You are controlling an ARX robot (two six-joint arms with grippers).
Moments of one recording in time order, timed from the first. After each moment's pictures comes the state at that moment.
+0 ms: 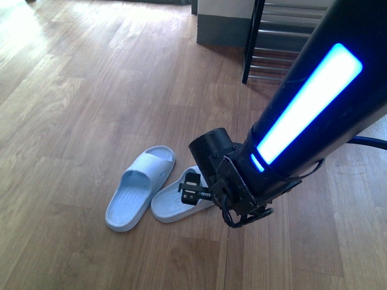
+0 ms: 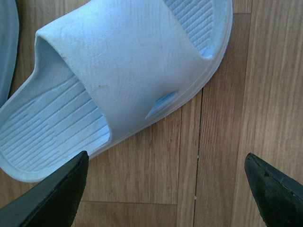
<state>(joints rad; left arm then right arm) 0.00 0.02 0.02 0.00 0.00 -0.01 0.67 2.80 1.49 0.18 0.24 0.62</state>
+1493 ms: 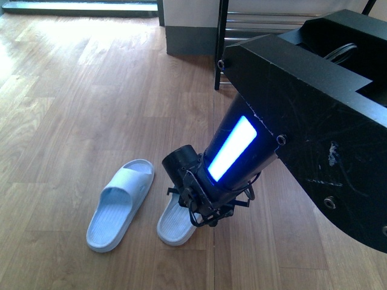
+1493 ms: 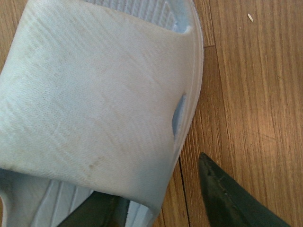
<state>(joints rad) 0.00 0.02 0.02 0.00 0.00 -0.01 0.63 3.03 1.80 0.09 0.42 0.73</state>
